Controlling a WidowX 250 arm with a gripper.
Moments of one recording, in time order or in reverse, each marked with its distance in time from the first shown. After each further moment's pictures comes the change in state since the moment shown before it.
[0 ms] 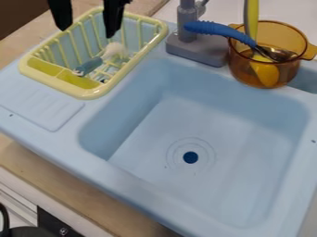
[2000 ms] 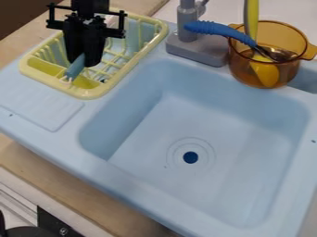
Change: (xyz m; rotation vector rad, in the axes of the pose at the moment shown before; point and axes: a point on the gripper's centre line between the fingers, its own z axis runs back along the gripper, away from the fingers) arm 0.004 0.023 -0.052 -0.031 0.325 0.001
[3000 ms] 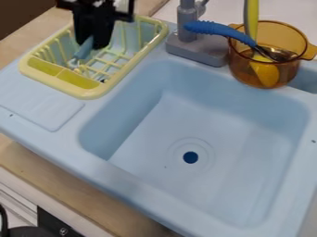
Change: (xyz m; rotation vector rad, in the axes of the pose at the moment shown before) arm 0.009 -0.005 0.018 0.050 -0.063 -0.018
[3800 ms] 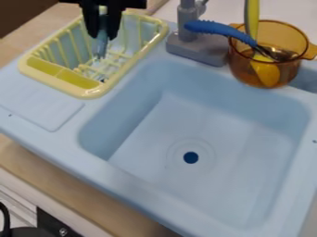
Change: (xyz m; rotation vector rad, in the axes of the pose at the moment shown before) arm 0.006 -0.011 0.023 -0.024 -0.310 0.250
